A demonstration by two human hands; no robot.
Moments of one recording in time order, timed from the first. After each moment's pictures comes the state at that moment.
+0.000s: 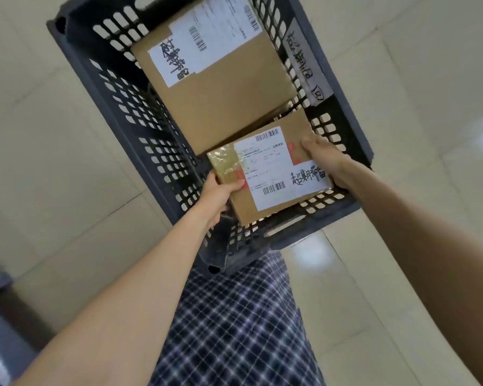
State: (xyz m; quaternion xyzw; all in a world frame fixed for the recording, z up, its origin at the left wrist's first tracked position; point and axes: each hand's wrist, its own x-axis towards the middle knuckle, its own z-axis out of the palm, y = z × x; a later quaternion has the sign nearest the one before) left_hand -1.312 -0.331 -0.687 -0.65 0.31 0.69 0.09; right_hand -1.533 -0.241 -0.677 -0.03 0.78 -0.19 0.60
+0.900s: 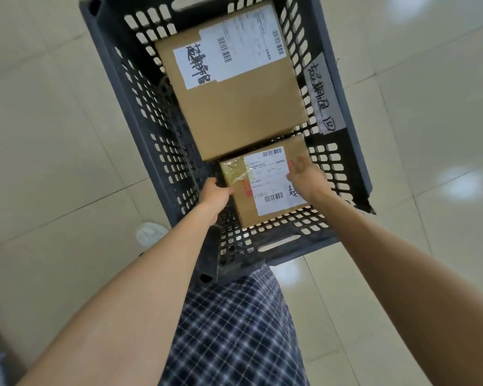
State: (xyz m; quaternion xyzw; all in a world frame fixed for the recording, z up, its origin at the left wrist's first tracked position) left_hand -1.312 -0.337 -0.715 -0.69 0.38 0.60 0.11; right_hand -1.499 -0.265 -0.678 -0.20 0.86 -0.07 0.46
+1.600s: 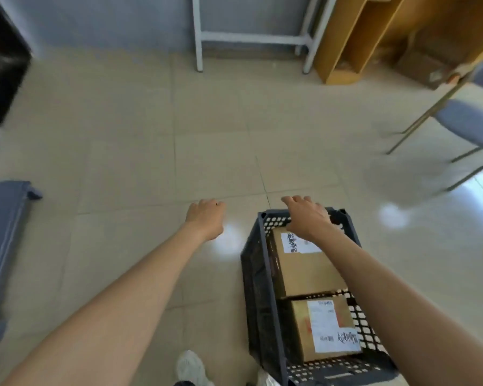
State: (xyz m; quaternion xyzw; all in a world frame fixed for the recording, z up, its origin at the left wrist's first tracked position) left_hand -1.102 -0.586 -0.380 -0.50 0.85 0.13 0.13; right_hand -1.317 -0.519 -0.349 -0.63 0.75 0.14 0.14
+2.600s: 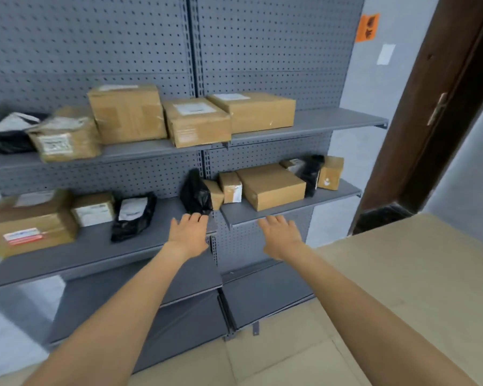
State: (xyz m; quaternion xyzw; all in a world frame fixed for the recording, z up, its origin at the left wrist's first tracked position) left_hand -0.391 -0.461 -0.162 -0.96 0.28 0.03 0.02; right_hand -0.480 -0.661 -0.174 -0.99 0.11 0.04 -0.04
